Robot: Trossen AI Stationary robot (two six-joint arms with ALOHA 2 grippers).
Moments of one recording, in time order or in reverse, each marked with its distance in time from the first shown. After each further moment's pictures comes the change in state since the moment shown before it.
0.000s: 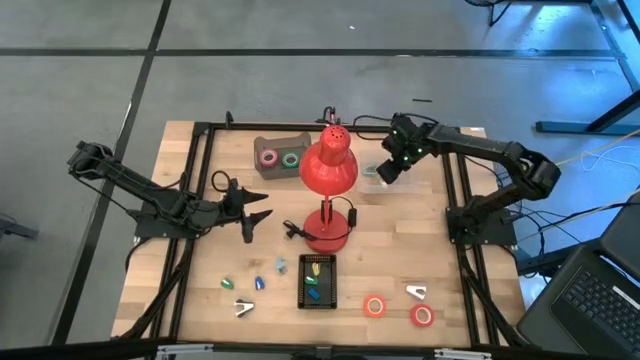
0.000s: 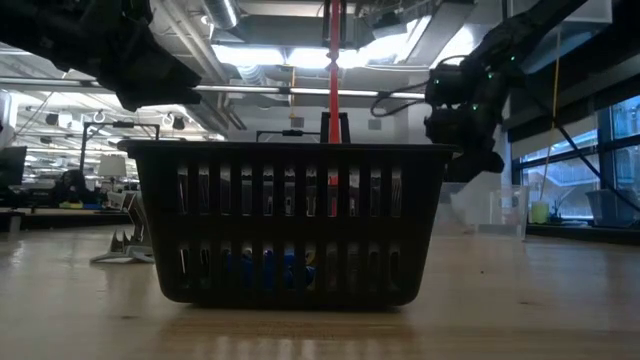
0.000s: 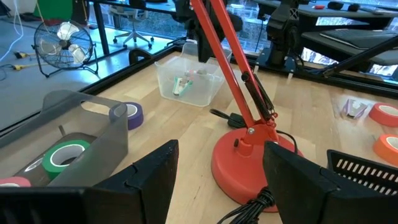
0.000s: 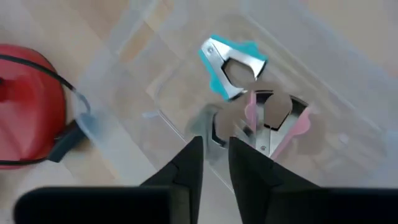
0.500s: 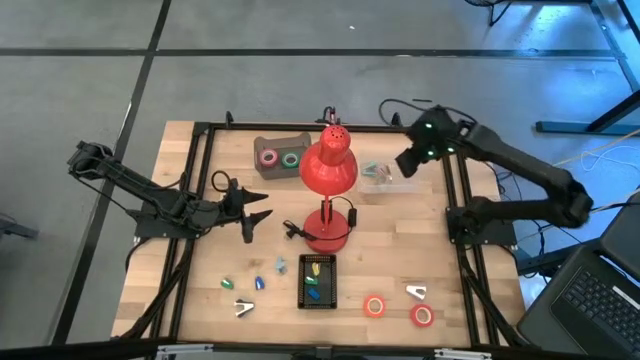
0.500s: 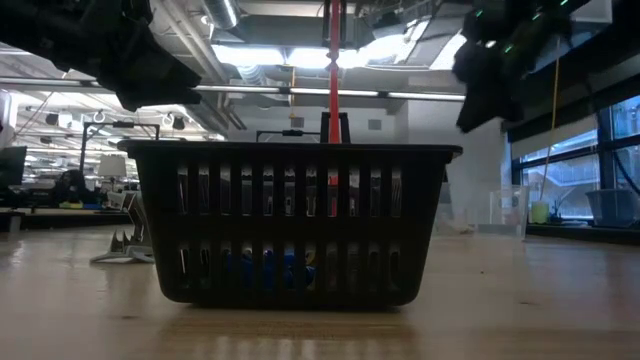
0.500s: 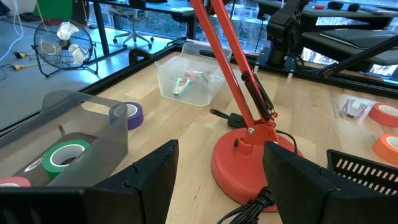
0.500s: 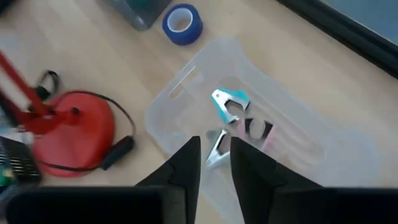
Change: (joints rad) left arm 0.000 0.000 0.000 0.000 0.001 0.000; right arm 0.003 -0.373 0.029 -0.115 0.050 0.036
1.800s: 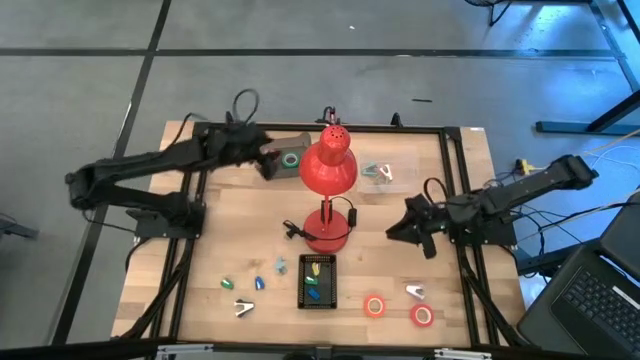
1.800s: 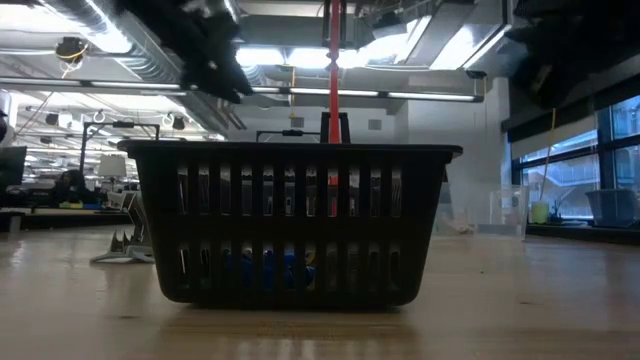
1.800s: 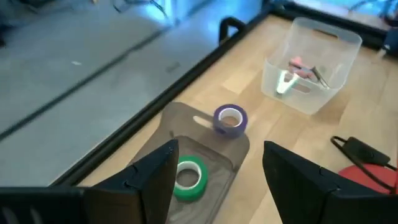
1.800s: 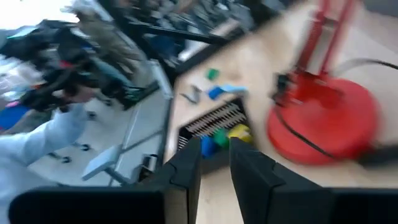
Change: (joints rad) left arm 0.784 0.294 0.598 -0.572 0.522 0.165; right arm 1.042 -0.354 -0.547 0.877 0.318 0.490
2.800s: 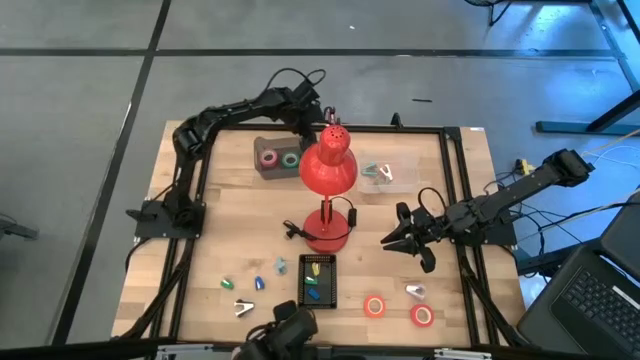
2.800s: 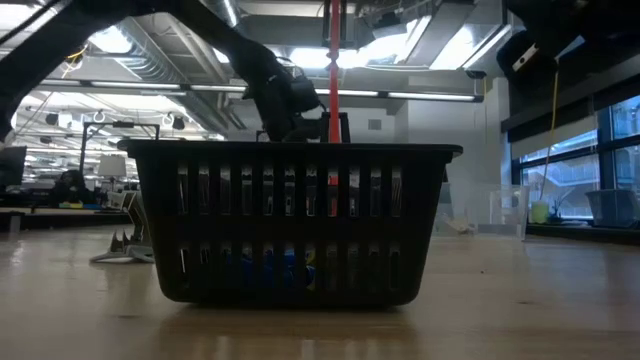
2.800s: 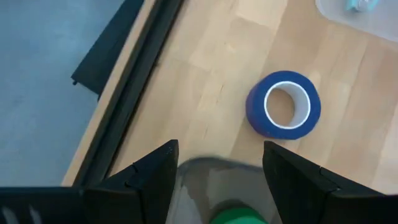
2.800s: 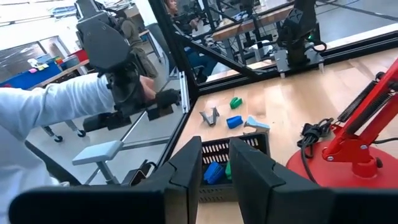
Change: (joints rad) left arm 0.277 0.975 0.814 -0.391 0.375 0.415; right arm 0.072 0.144 -0.076 0.373 0.026 -0.290
